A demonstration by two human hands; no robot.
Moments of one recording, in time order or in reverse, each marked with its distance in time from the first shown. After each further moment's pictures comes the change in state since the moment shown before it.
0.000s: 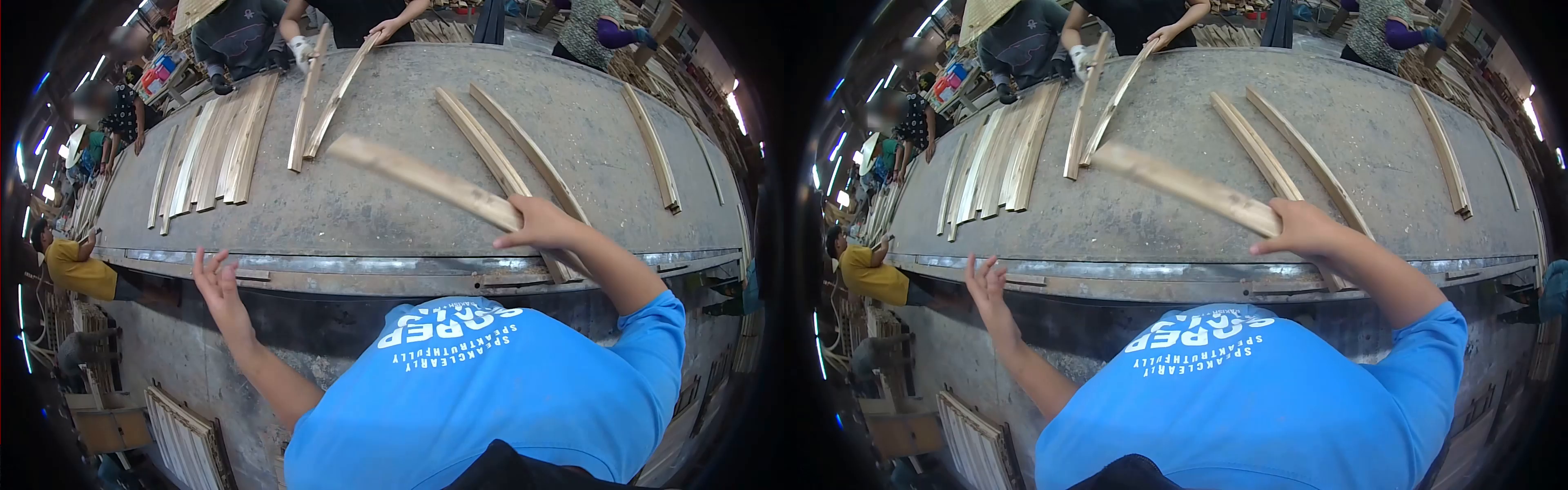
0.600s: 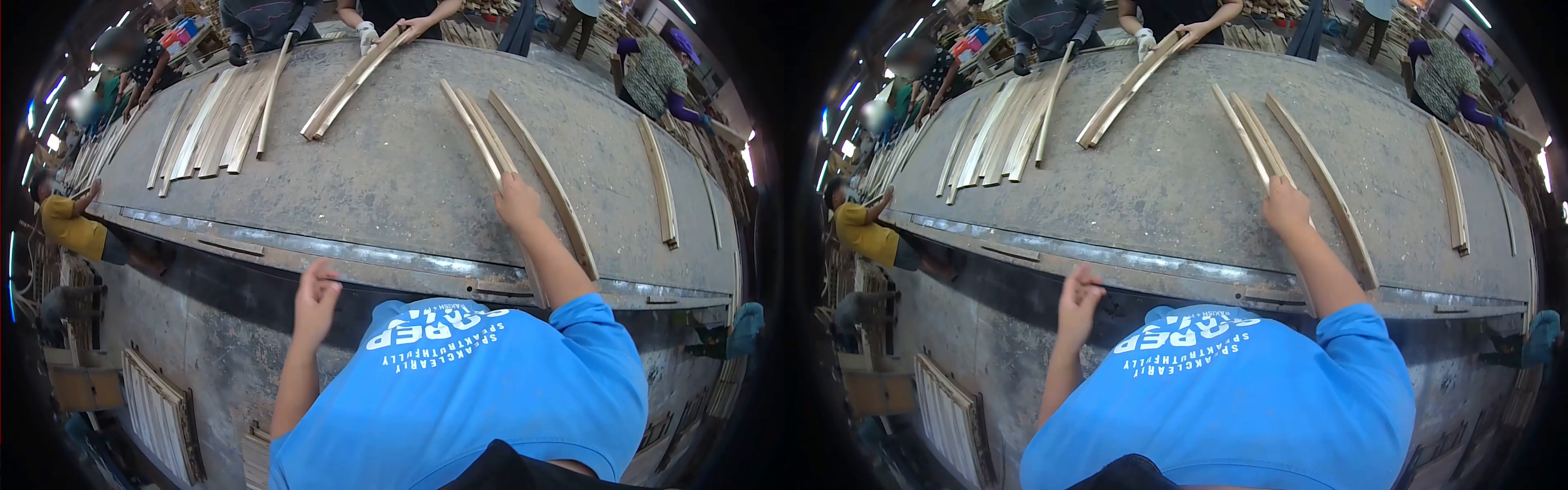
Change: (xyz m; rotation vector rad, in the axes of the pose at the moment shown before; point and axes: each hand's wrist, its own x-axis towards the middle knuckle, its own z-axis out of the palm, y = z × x) left_hand -0.112 -0.076 0.070 -0.175 -0.417 -0.328; right_hand 0.114 0.045 0.065 -0.193 0.589 0.159
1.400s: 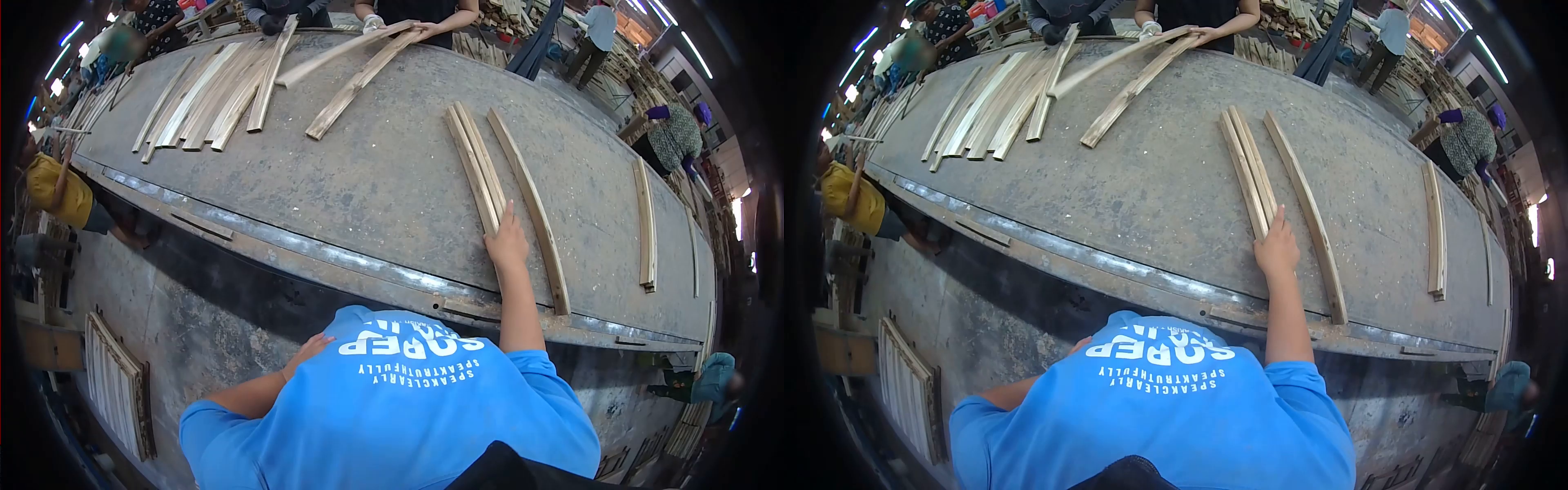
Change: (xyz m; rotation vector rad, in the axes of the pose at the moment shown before) left_hand -0.110 -0.170 0.006 0.668 -0.595 0.667; right_hand -0.022 0.036 0.019 -0.052 -0.126 0.201
